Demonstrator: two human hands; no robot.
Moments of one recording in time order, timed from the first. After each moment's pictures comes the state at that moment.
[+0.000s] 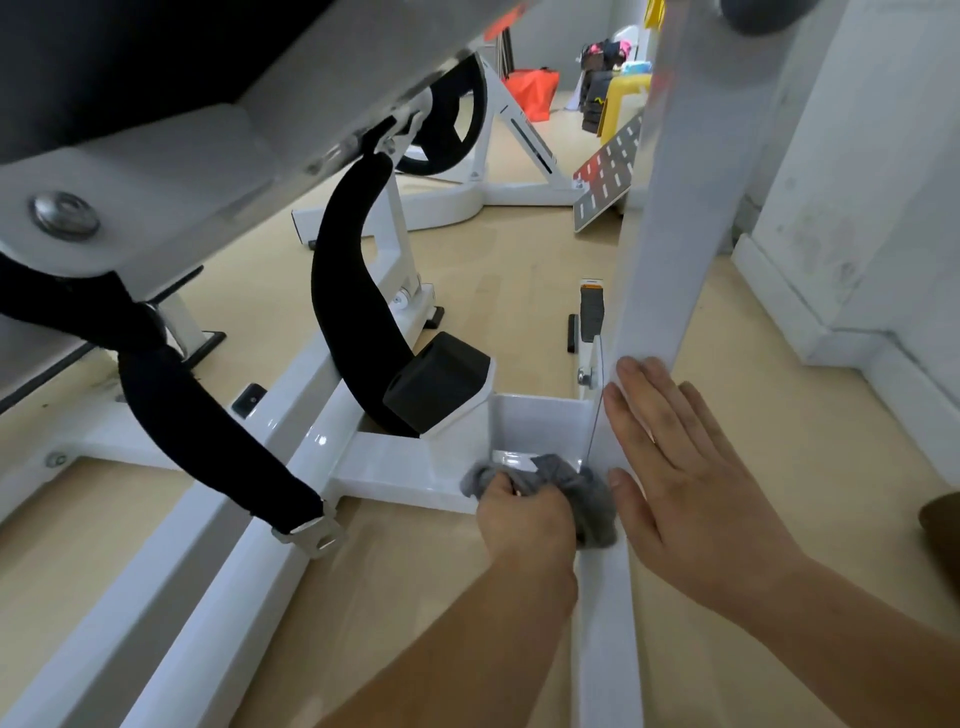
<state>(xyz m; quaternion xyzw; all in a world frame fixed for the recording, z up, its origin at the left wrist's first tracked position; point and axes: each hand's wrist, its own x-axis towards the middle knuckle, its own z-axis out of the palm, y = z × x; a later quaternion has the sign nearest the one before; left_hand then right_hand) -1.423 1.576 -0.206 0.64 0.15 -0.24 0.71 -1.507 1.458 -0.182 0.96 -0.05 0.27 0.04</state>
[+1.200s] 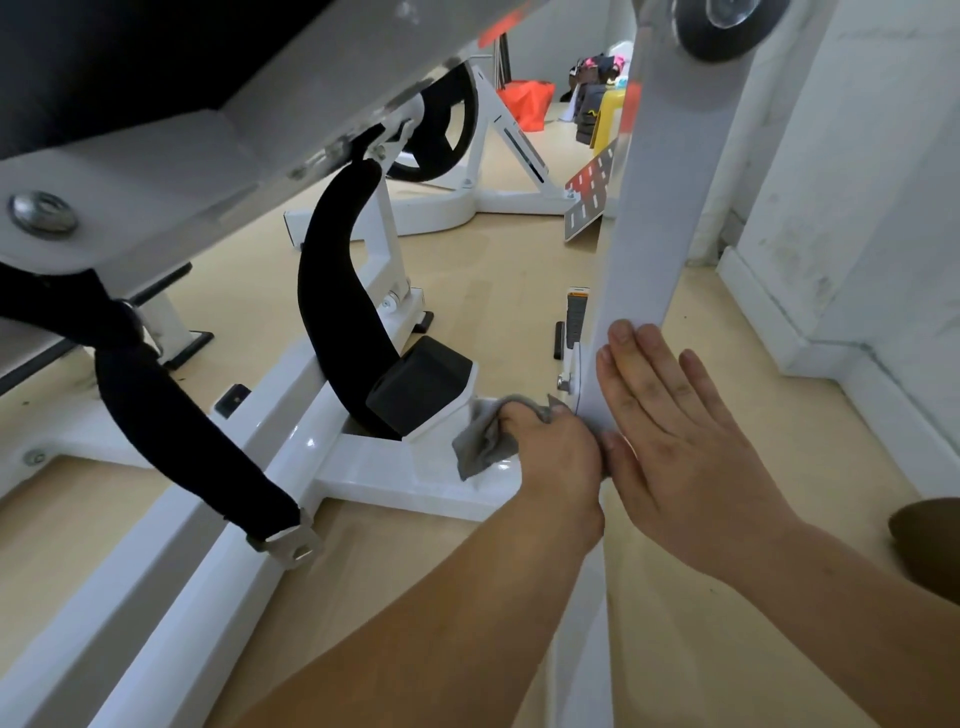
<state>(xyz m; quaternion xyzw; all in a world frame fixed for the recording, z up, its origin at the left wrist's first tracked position) -1.410 1.517 -0.173 0.60 0.07 -0.26 0.76 -1.501 1.437 -0.154 0.96 -0.04 0.27 0.08</state>
